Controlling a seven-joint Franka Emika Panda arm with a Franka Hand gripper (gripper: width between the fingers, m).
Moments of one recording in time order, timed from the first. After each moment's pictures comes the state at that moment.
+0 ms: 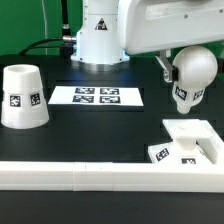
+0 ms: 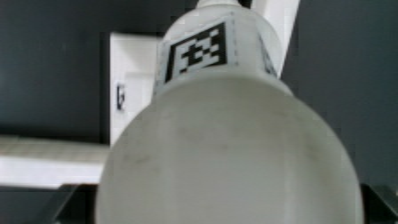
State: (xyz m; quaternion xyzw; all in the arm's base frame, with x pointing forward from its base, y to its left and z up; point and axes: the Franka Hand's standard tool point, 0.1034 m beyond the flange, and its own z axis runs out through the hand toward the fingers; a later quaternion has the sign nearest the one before) arm 0.617 0.090 0.132 -0.99 -0.06 -0.07 0.06
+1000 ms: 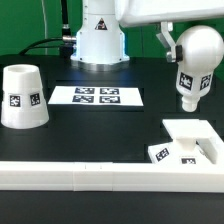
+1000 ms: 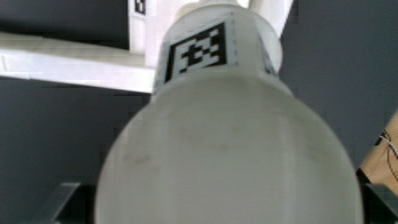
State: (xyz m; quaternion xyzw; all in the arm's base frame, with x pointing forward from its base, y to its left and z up) arm 0.652 0.084 0.170 -0.98 -0.10 -0.15 0.05
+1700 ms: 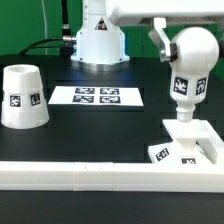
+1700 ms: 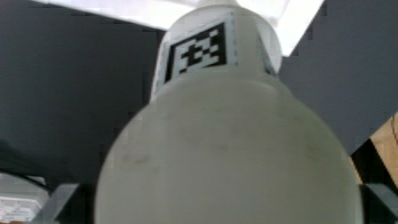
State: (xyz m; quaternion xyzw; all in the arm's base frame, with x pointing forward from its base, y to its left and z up) arm 0.654 0.080 0.165 -0.96 -0.11 -0.24 0.03
